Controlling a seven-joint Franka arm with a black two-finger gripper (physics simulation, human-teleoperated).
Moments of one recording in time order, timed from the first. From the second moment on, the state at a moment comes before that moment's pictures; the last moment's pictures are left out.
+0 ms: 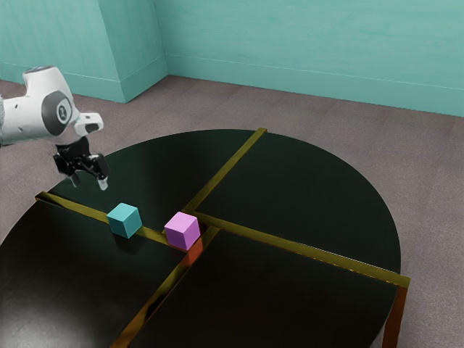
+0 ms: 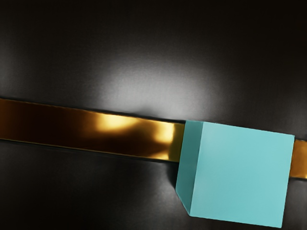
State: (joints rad) arm 0.05 0.29 0.39 -1.86 -0.20 2.10 0.39
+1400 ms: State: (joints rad) arm 0.05 0.40 0.26 -1.91 -0.20 2.29 0.46
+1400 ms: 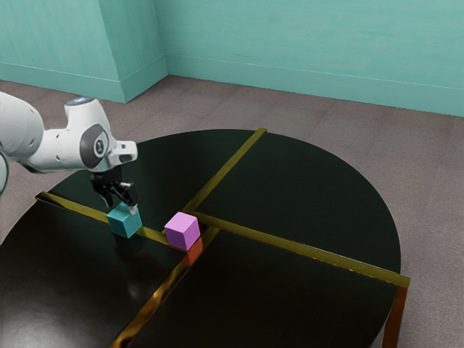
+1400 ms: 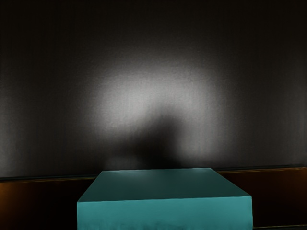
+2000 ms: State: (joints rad) arm 0.05 0.40 0.26 -1.97 -0.23 2.40 0.46
